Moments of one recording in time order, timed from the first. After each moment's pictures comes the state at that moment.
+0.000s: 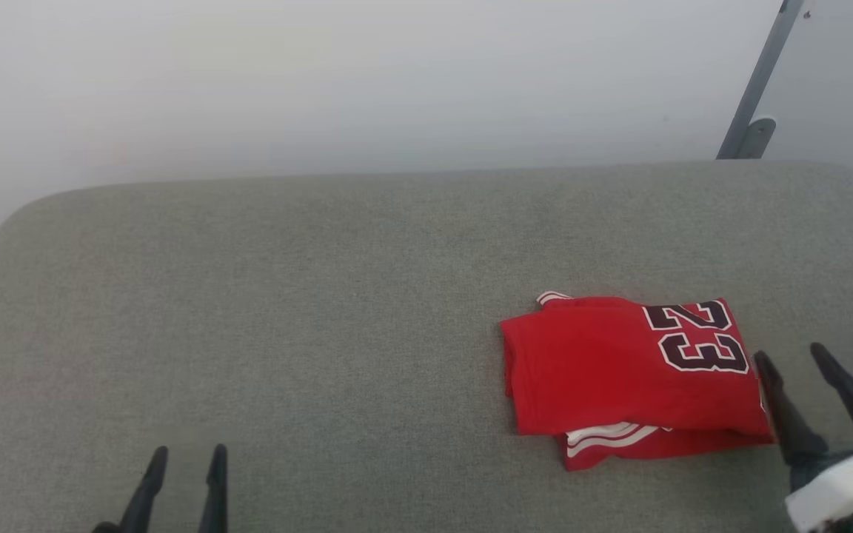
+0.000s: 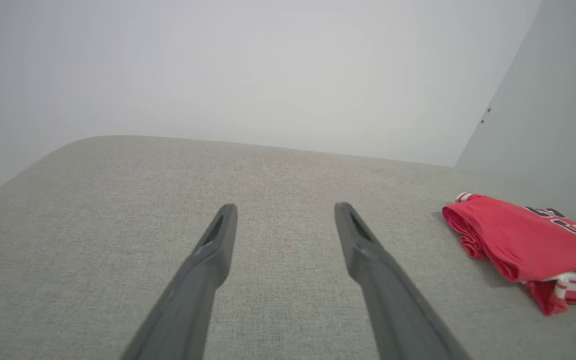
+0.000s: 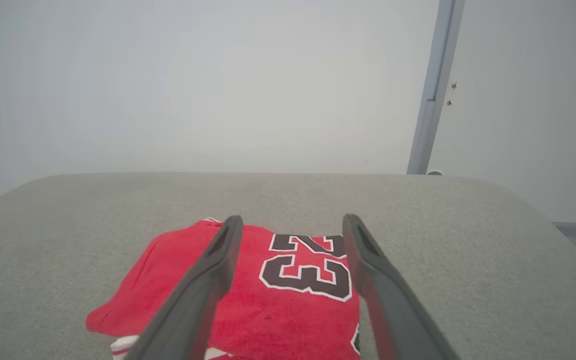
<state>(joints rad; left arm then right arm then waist) 0.27 0.15 0.06 -0.02 -0.32 -0.13 -0.26 0.05 -0.42 0.06 0.07 0.52 0.13 -0.16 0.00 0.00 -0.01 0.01</state>
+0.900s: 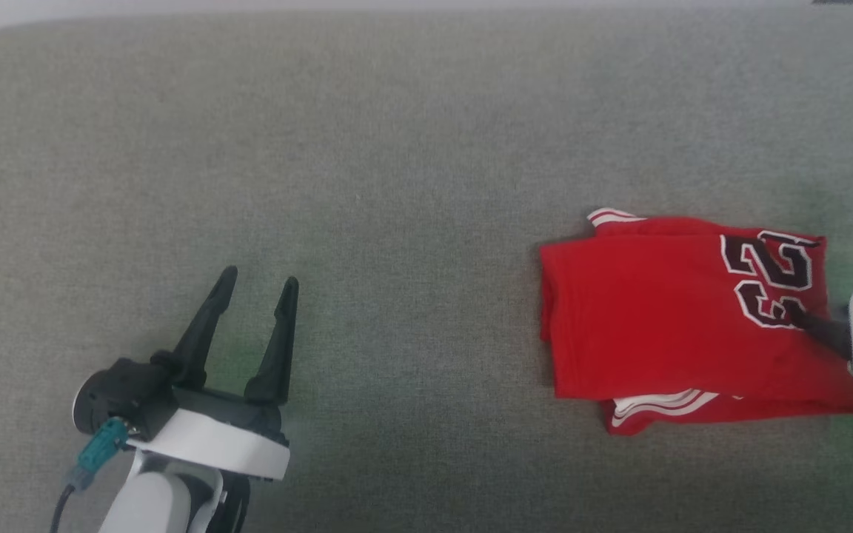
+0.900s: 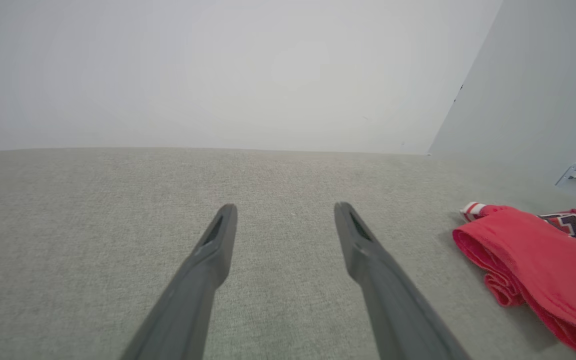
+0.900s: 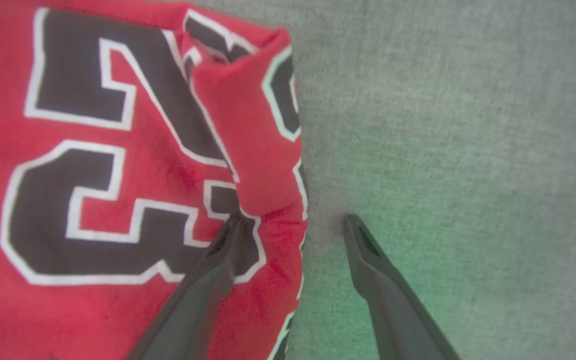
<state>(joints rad) -0.14 0.20 -0.13 0.05 -0.34 -0.13 -0.26 -0.46 -0.63 0.19 0.33 0.72 0.13 0.86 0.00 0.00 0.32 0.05</state>
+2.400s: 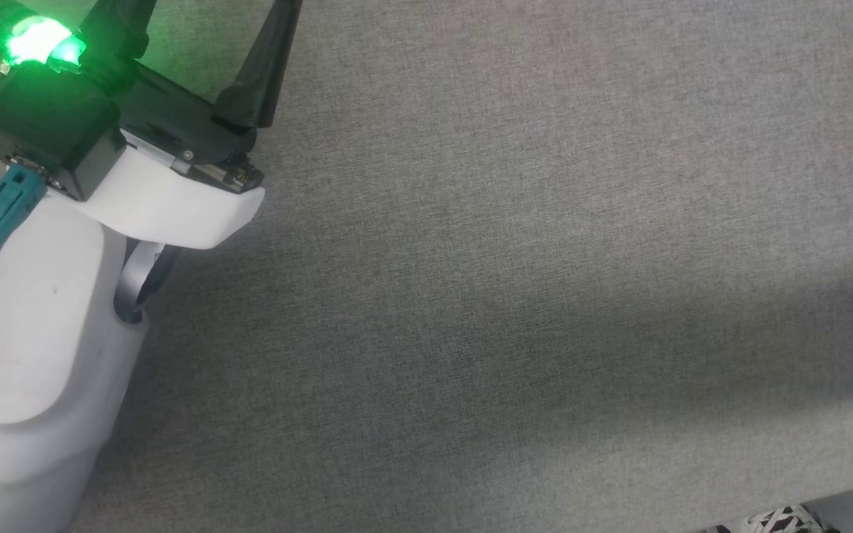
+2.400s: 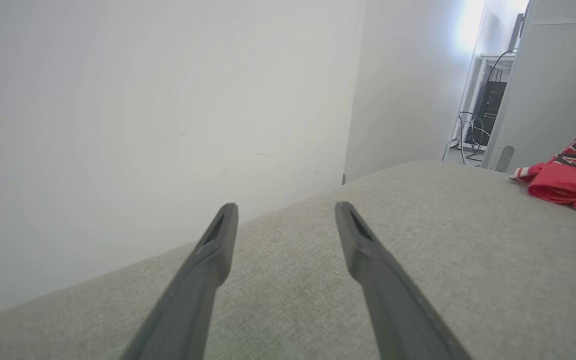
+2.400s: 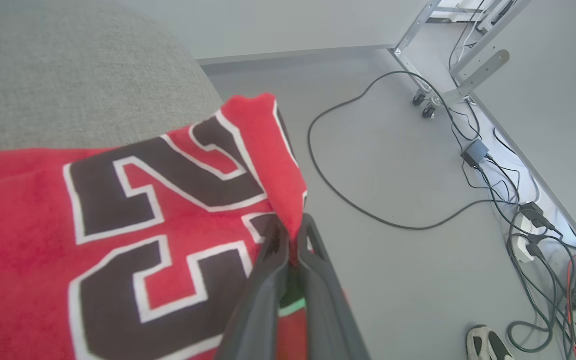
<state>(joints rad) -0.79 0.41 -0.32 0.01 -0.30 -0.13 -0.26 -0.89 -0.73 -0.19 0.86 0.50 0.13 0.09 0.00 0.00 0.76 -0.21</state>
